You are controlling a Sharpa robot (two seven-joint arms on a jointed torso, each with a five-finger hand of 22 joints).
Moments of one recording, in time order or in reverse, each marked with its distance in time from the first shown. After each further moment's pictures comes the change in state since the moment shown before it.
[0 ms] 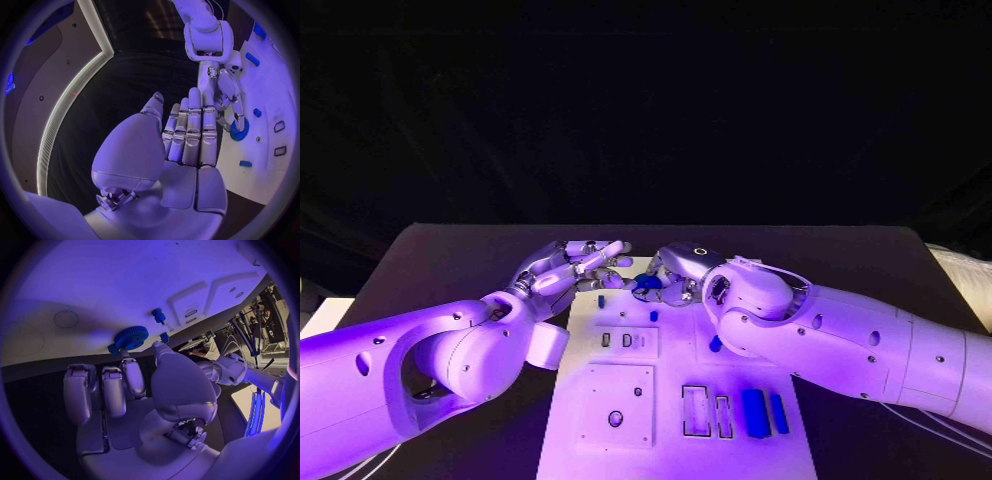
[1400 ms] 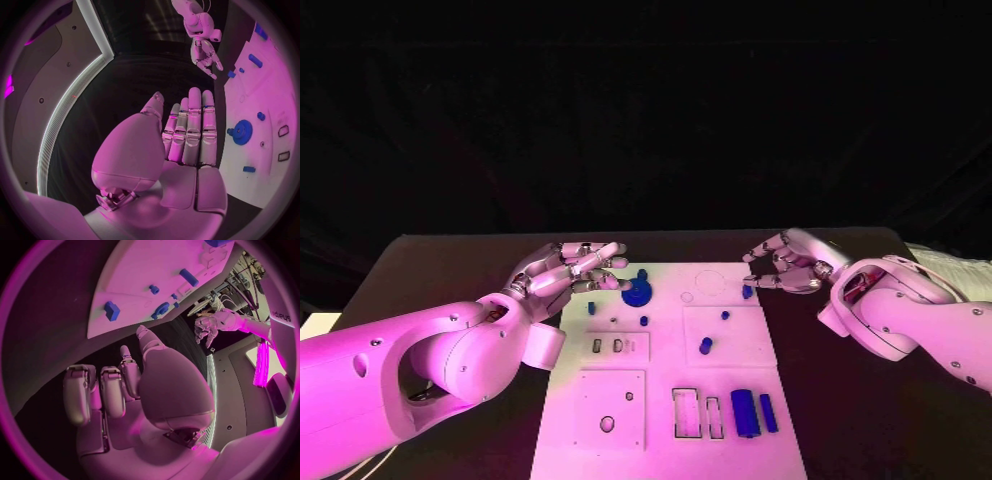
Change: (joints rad) left arm 0.000 -0.005 0.000 -0.013 0.000 0.000 -0.001; left_hand 0.000 0.000 0.003 -0.003 0.000 0.000 0.000 0.000 0.000 0.000 0.000 0.000 0.000 0.000 0.000 0.000 0.001 0.000 -0.004 0.004 0.000 0.000; right arm 0.002 -0.444 0.024 0.106 0.491 -0.120 0.328; right_hand 0.317 -0.019 0.002 -0.178 -0.062 0.037 -0.005 0.000 0.001 0.003 -0.003 0.000 0.005 0.000 0.000 0.004 0.000 0.000 0.000 0.000 0.008 0.000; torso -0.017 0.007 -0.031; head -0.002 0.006
